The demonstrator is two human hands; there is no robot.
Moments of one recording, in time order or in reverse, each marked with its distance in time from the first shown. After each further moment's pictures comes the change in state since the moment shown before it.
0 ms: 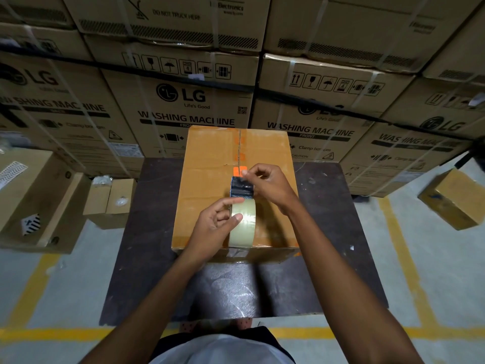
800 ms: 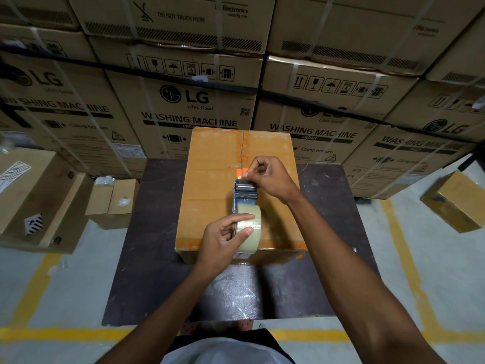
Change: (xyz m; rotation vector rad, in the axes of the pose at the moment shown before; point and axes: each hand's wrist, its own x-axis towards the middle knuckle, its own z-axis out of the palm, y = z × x) left_hand -0.015 -0.021 0.017 0.056 0.116 0.138; right_hand 0.034 0.002 -0.002 -0.127 -0.065 -0.107
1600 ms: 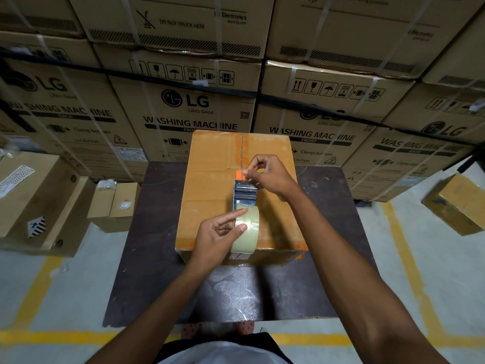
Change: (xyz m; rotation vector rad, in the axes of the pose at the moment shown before) left_hand 0.004 0.006 -0.010 -0.004 -0.023 -0.042; right_hand -0.003 -0.016 -0.006 0.031 -0.018 0.052
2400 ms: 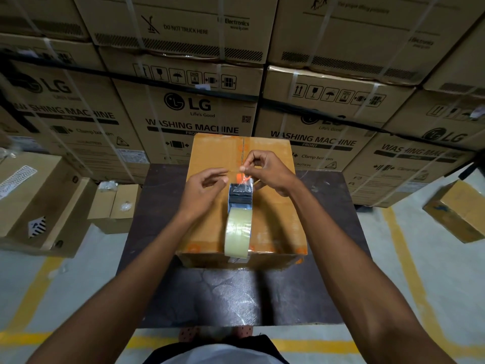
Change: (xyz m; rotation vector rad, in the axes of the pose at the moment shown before) left_hand 0.092 0.033 -0.047 0.315 0.104 0.082; right_hand 0.010 -0.019 -0.010 0.056 -0.166 -0.033
